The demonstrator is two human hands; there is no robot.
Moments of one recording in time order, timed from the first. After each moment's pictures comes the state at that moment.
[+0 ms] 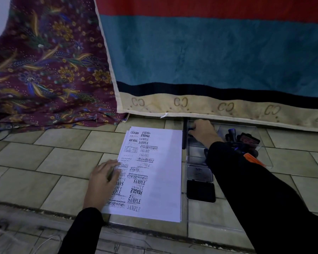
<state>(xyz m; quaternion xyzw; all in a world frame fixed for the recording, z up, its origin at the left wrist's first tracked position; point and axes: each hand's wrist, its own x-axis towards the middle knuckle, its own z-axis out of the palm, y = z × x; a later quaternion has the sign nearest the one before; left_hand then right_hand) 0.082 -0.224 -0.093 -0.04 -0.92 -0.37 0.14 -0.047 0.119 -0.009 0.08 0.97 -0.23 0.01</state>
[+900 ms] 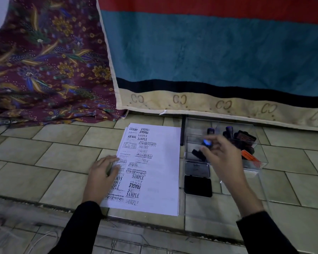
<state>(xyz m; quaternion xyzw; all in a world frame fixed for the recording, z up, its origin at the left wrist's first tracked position) 0.080 -0.227 -0.097 -0.03 -0.92 -0.37 0.13 0.107 0.125 0.017 0.03 0.84 -0.51 -0.18</state>
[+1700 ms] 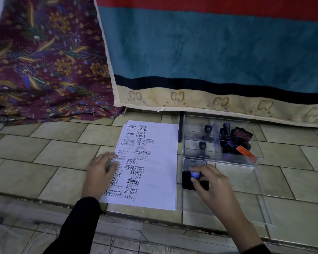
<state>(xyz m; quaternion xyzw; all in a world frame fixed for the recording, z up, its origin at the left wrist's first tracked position) 0.083 -0.225 -0.095 -0.04 -0.92 -0.36 0.14 0.167 0.116 -0.030 -0.09 0.90 -0.40 -0.16</state>
